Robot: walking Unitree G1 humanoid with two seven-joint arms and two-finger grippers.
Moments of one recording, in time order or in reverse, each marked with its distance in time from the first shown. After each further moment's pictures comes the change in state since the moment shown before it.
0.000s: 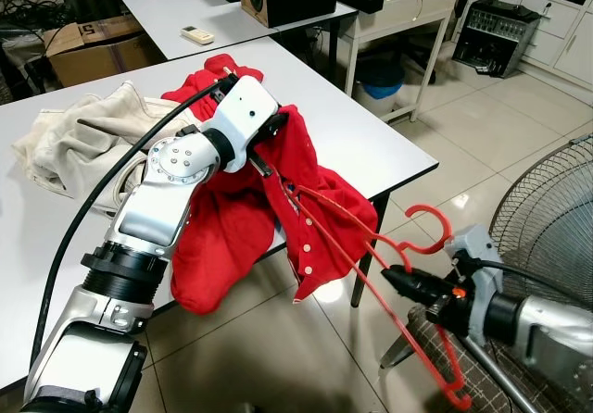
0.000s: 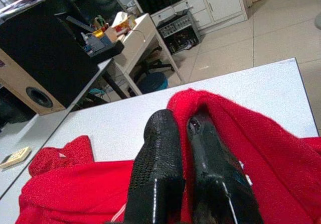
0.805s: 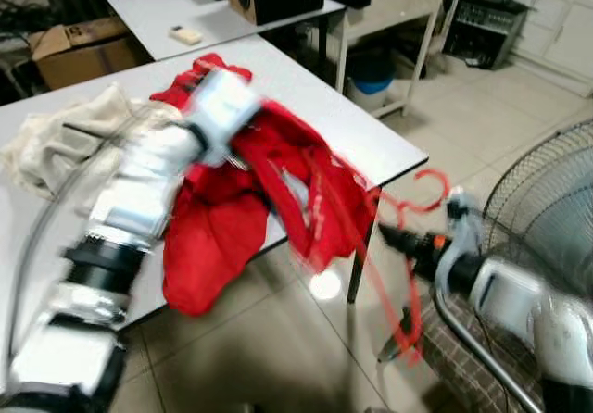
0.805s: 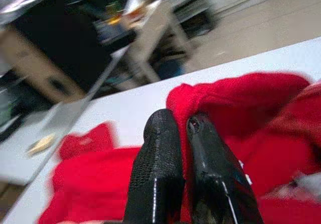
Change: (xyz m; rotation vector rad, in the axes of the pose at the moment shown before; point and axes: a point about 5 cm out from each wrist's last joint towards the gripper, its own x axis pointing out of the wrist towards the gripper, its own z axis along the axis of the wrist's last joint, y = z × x) left arm -0.017 0.044 -0.019 0.052 0.081 0.143; right arm 0.047 -0.047 0.036 0.324 -0.142 -0.201
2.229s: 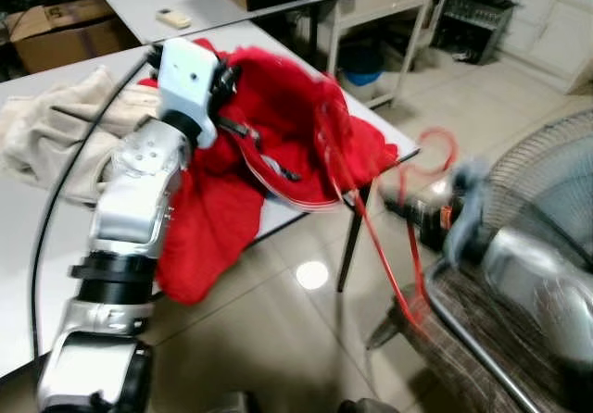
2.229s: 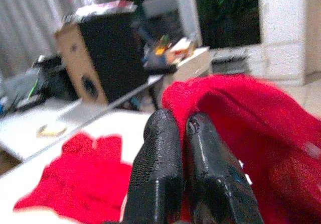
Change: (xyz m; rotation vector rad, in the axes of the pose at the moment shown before) left arm -0.004 -0.011 0.017 -0.296 -0.167 0.209; right arm -0.025 0.020 -0.003 -0.285 0.040 0.228
